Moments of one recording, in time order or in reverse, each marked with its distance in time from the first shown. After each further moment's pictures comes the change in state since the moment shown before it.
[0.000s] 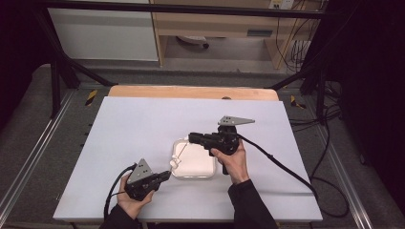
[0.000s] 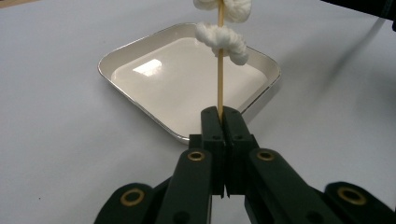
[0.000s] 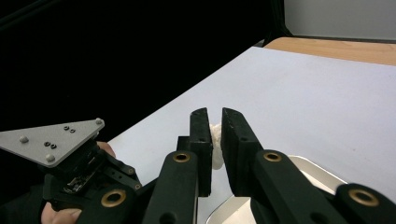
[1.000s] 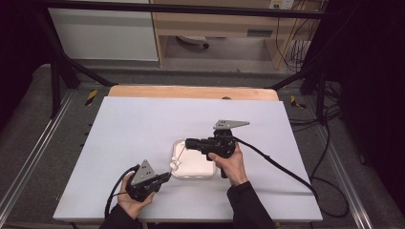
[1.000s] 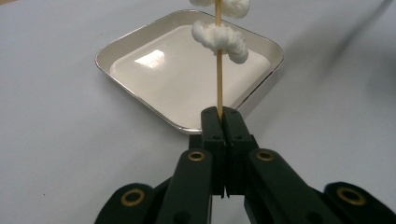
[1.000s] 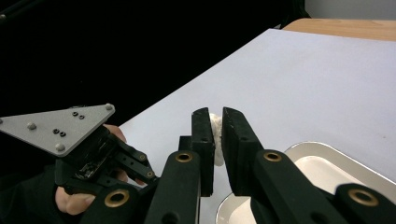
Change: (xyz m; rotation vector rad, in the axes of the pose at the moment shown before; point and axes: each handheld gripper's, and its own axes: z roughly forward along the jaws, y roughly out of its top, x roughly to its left) left arm -0.002 0.000 0.002 0.051 0.019 0.056; right arm 0.001 -0.010 0.008 0.058 0.058 0.003
